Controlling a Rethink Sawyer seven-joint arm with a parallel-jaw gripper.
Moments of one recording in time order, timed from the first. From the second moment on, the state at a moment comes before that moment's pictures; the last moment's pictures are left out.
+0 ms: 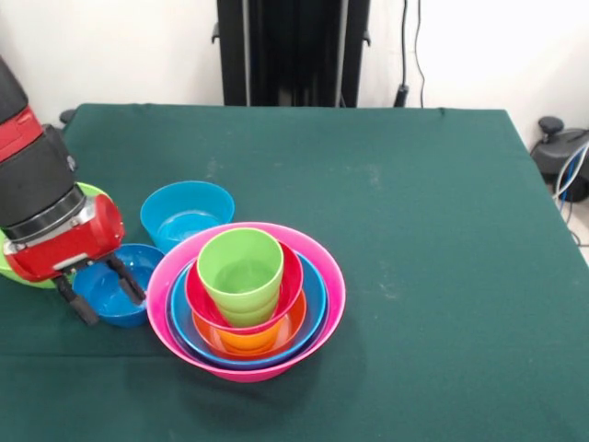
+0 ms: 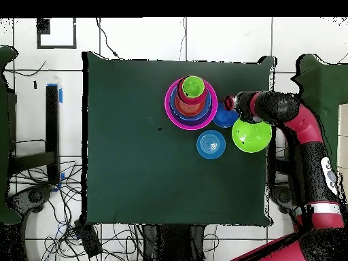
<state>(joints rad) -1.04 -0.14 0.87 1.13 -0.53 0.96 1.22</state>
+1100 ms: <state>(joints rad) -1.00 -0.09 0.87 1.03 -0.55 0.98 1.10</state>
